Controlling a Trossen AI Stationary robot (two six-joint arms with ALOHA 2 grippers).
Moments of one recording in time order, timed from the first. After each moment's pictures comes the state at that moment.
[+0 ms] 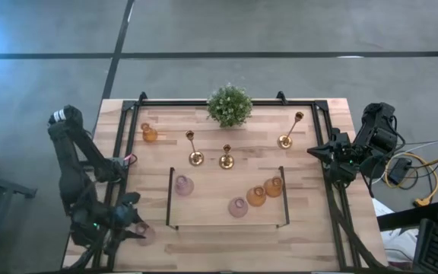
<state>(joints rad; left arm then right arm) -1.15 1.05 0.94 -0.64 -0.58 -0.87 1.01 0.30 0.68 -1.12 1.12 0.99</state>
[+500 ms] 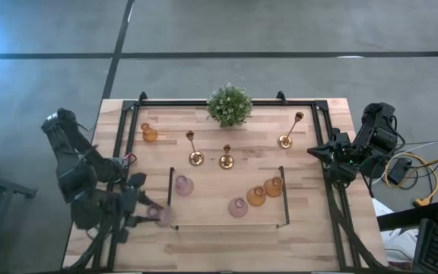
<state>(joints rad) -0.95 1.07 1.19 -0.65 -0.70 -0.47 1.01 0.30 0.68 -1.12 1.12 0.99</state>
